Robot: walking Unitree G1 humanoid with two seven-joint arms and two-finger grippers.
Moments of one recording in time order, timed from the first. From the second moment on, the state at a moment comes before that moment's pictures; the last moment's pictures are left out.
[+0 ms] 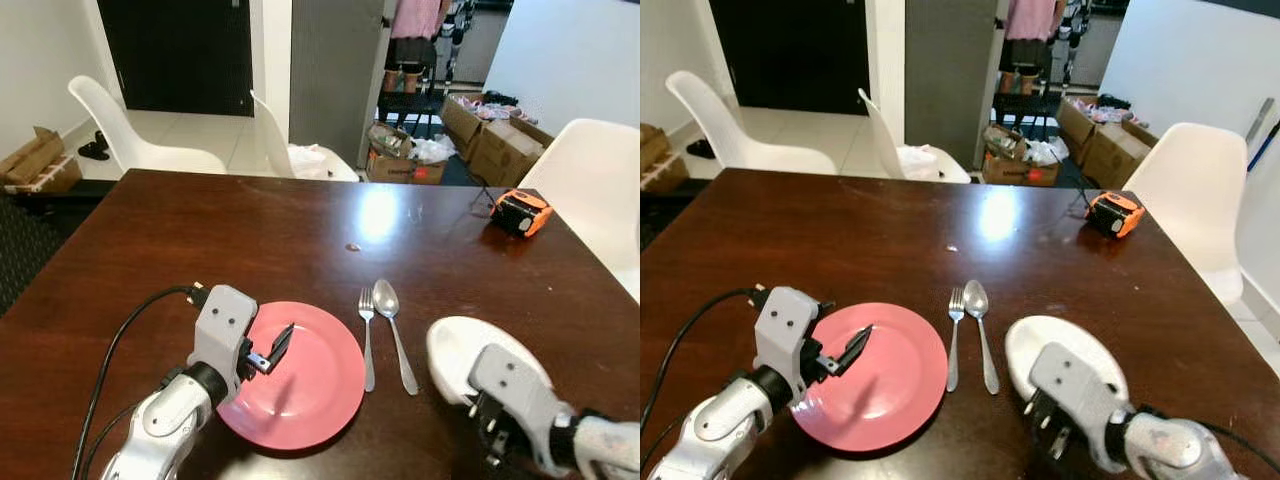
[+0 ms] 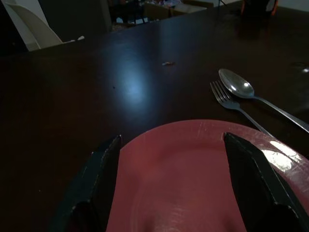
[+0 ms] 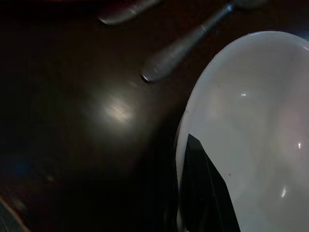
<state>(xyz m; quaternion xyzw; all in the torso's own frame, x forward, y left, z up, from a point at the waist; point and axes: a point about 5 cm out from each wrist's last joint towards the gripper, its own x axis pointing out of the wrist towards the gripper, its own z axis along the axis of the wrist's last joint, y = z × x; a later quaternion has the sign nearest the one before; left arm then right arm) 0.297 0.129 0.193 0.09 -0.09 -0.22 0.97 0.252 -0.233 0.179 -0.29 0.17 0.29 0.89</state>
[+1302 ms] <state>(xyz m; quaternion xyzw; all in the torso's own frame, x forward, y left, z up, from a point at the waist) 0.295 0.132 0.195 0.09 -0.08 -0.27 0.96 0.256 -0.184 0.243 -0.21 -0.03 0.33 0.92</state>
